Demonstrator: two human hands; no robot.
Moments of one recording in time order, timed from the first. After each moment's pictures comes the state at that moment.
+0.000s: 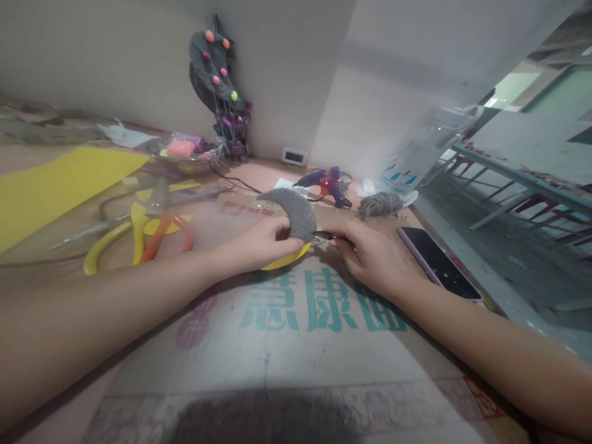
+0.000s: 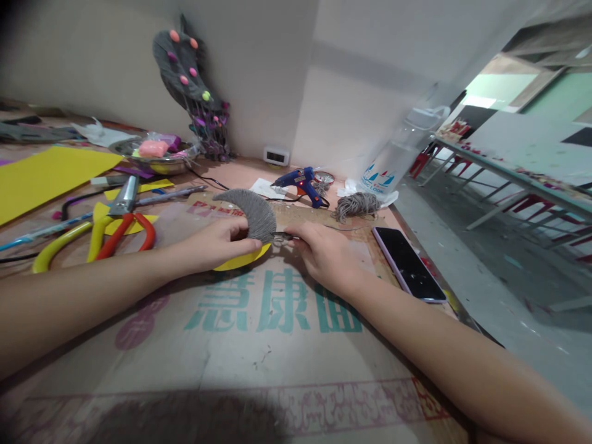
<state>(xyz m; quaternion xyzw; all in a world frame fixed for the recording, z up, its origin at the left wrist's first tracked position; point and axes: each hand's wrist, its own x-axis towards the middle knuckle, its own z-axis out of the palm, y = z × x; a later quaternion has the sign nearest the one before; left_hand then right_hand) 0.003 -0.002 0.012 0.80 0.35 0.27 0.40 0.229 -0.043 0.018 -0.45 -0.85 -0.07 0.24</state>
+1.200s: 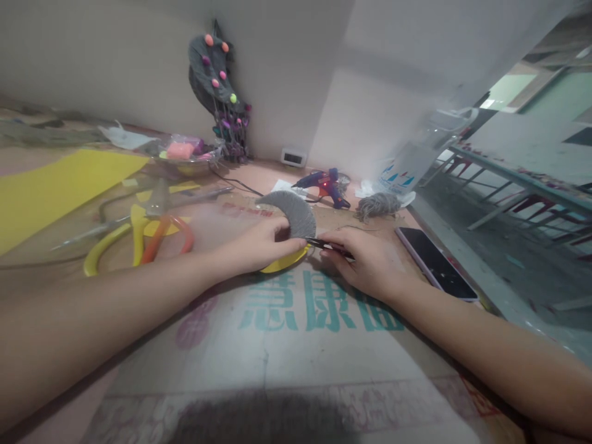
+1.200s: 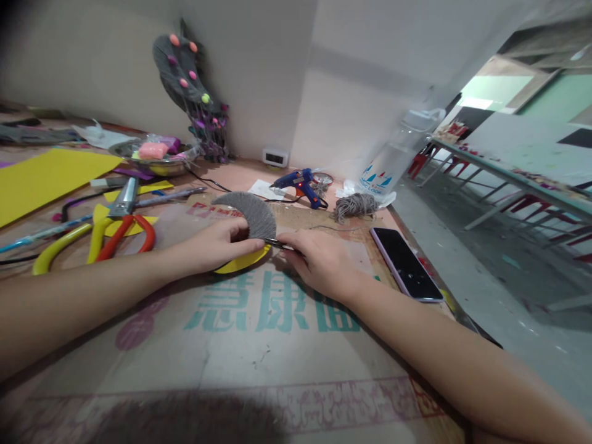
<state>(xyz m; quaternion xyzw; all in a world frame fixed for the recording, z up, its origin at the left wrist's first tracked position) 0.001 -0.001 0.008 0.80 0.35 0.27 0.40 0.230 -0.044 0.010 -0.40 -0.88 -0.09 0.24</state>
